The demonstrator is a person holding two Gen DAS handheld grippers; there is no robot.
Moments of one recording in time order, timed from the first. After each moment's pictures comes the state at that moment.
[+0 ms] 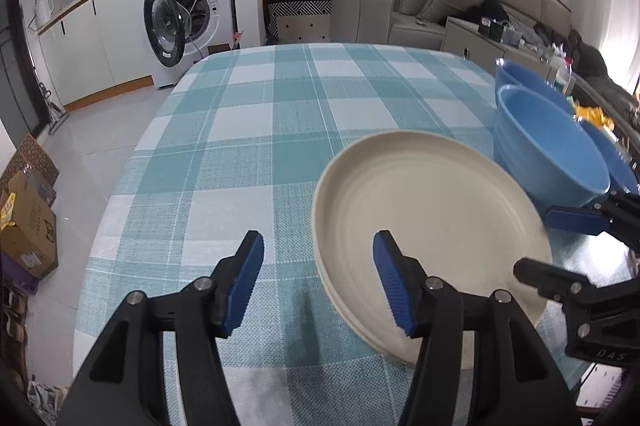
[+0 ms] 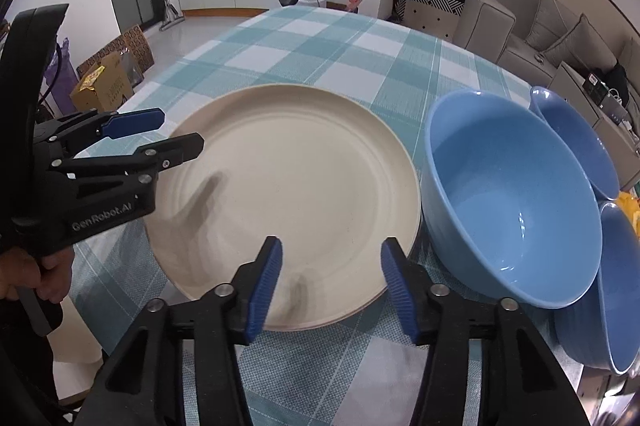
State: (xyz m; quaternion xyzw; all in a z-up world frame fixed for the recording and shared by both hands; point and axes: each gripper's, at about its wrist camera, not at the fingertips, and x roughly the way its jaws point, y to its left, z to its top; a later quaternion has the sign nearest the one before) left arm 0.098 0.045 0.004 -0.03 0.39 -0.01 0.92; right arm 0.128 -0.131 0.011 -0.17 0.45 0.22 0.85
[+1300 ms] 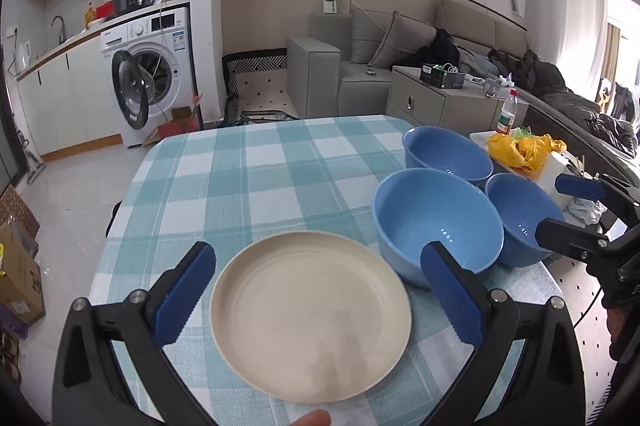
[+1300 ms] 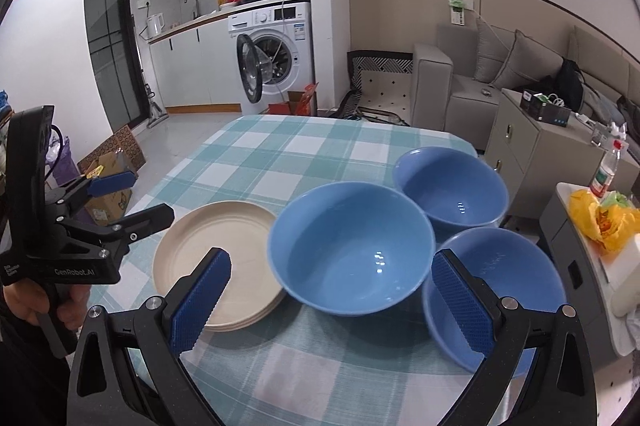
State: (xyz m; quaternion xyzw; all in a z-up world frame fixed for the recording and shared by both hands) left arm 0.087 -0.040 0.101 -0.01 0.31 -0.08 0.95; right arm 0.109 -0.278 0.131 -0.06 0.33 0.20 0.92
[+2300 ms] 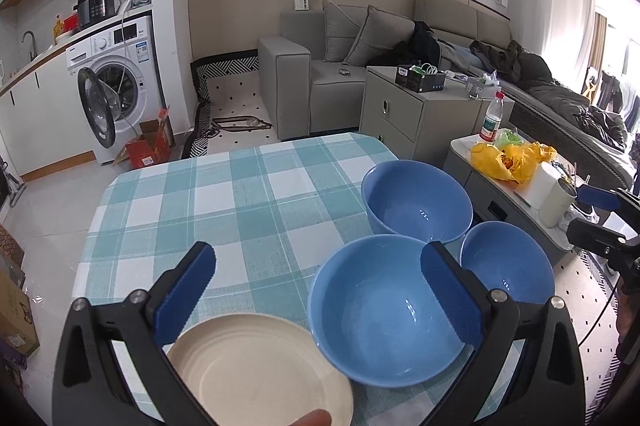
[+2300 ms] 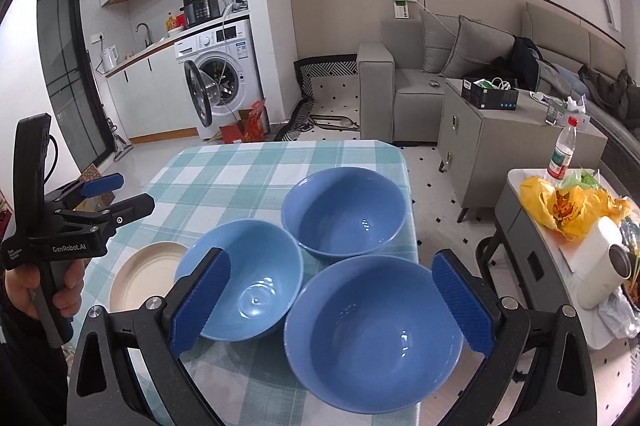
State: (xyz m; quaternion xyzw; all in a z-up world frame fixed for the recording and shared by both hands) left arm 0.176 -0.107 0.136 0.01 0.32 -0.11 0.94; right arm 0.164 -0.390 0.172 -0.01 0.33 0.13 0.93
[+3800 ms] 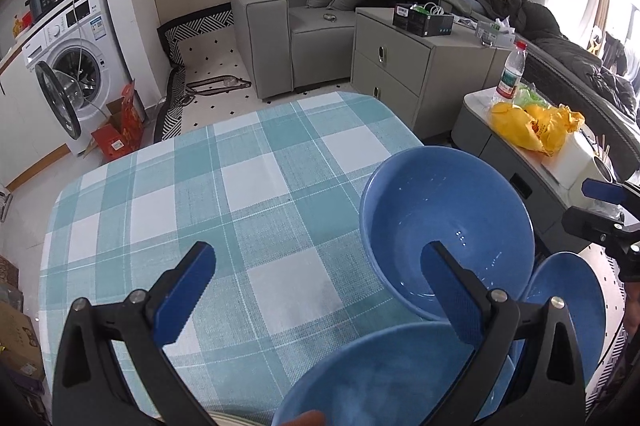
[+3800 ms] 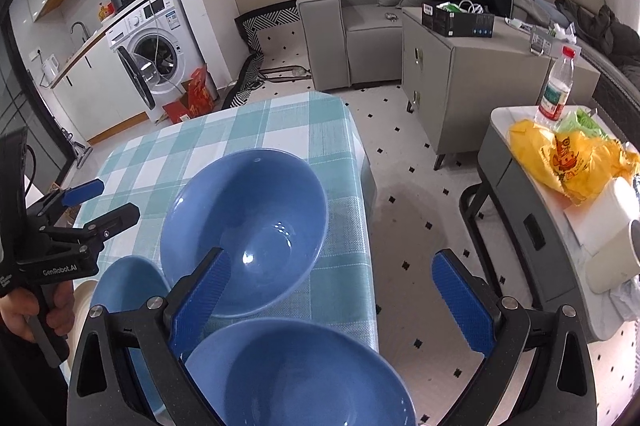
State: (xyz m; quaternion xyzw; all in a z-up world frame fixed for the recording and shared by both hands) left arm 0.322 -0.172 0.076 0.05 0.42 -0.13 0.90; right arm 0.321 -0.448 0.100 0.04 0.45 0.06 0.89
